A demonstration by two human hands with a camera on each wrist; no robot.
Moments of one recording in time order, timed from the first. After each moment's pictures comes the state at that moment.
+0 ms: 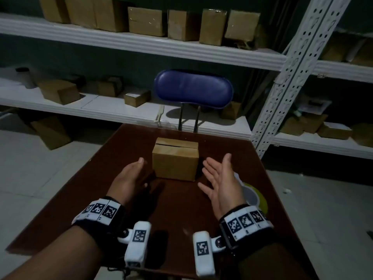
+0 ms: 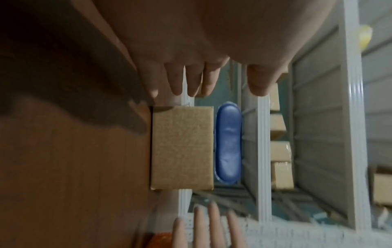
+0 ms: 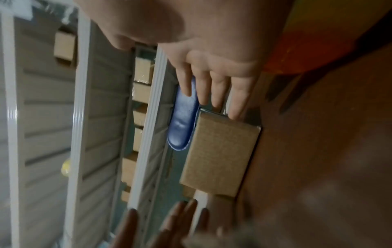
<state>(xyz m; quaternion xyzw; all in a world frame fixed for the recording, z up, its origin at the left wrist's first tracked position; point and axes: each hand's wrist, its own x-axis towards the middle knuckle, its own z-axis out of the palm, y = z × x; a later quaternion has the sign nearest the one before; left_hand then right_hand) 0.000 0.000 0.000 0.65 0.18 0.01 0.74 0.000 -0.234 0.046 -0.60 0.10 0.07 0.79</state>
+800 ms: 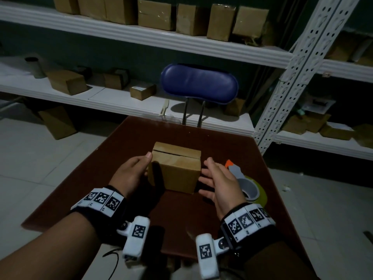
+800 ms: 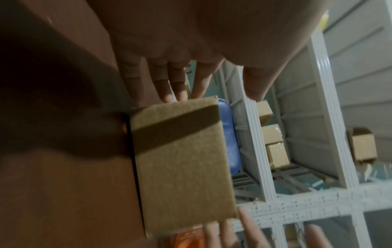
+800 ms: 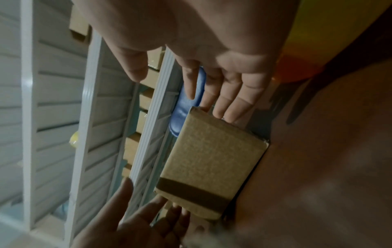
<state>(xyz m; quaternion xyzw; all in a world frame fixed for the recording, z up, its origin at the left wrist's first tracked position) -0.023 0.005 0.010 0.72 0.14 -0.01 0.68 -0.024 -0.235 0.041 -0.70 0.08 0.10 0.71</state>
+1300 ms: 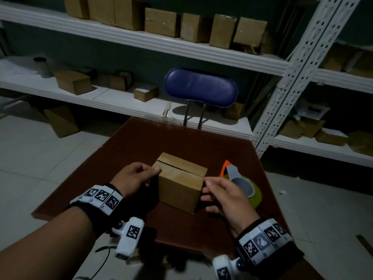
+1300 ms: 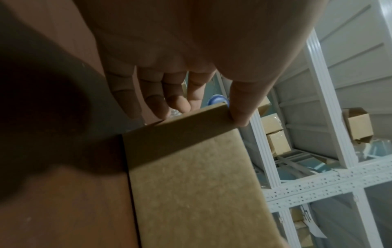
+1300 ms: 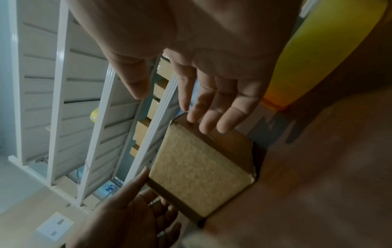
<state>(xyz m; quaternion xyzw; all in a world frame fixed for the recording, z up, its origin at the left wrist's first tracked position) -0.045 0.007 0.015 0.77 0.11 -0.05 0.62 -0.066 -0.262 0.046 -0.75 0.03 0.12 0.65</state>
